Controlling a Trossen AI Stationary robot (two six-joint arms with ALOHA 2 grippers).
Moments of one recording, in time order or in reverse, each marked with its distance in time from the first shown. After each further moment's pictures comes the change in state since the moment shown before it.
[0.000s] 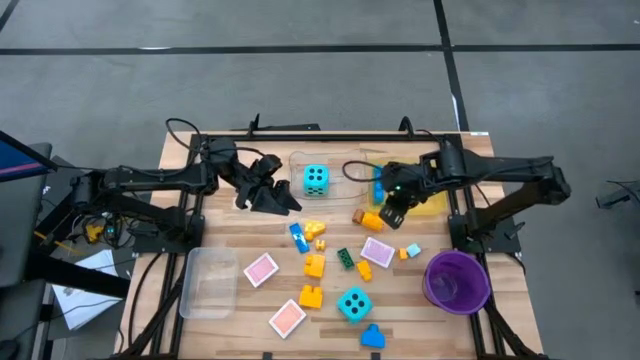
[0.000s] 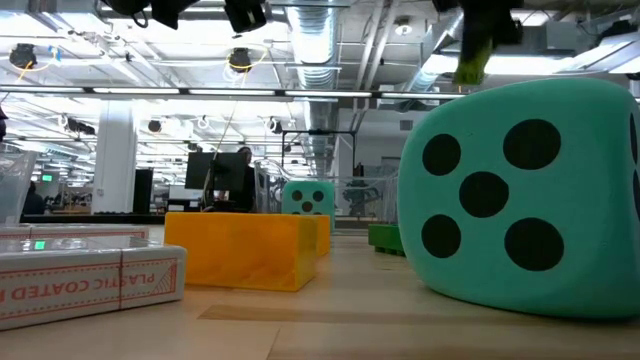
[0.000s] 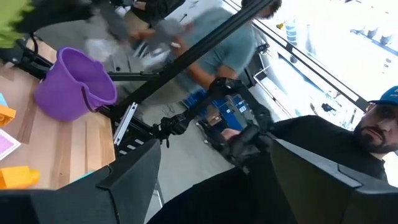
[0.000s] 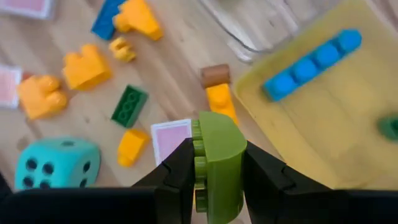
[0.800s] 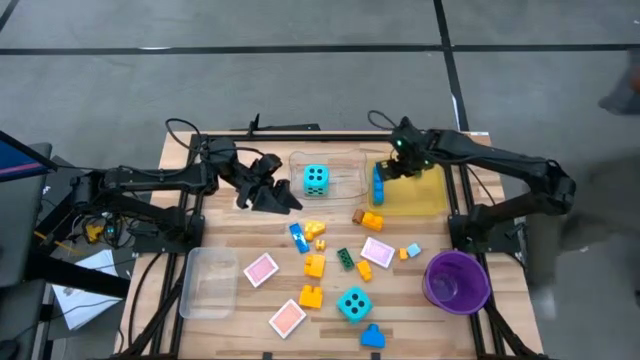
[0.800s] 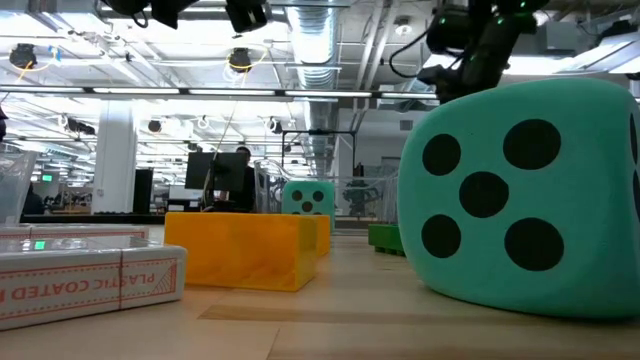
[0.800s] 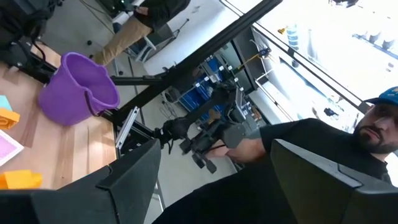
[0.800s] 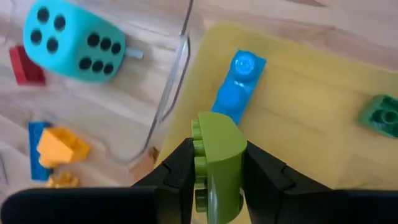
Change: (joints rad) left arm -0.001 0.000 0.000 0.002 -0.034 -0.003; right arm -0.516 -0.037 -0.341 0.392 -0.125 0.069
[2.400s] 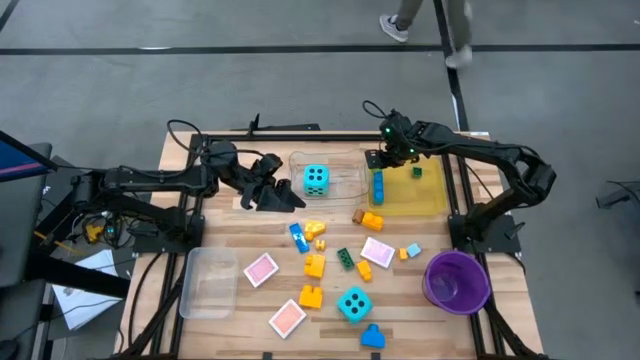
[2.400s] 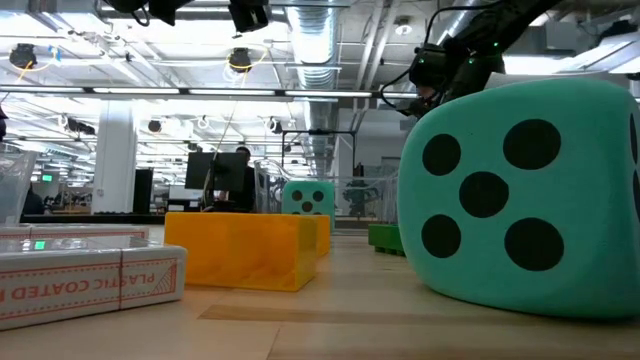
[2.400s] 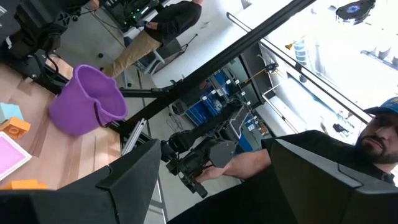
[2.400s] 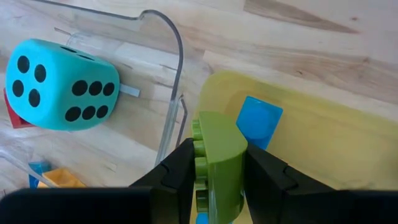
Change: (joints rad) left arm -0.034 0.000 0.000 0.001 -0.103 -0.008; right arm -0.122 0.185 0.000 0.202 -0.097 -0.045
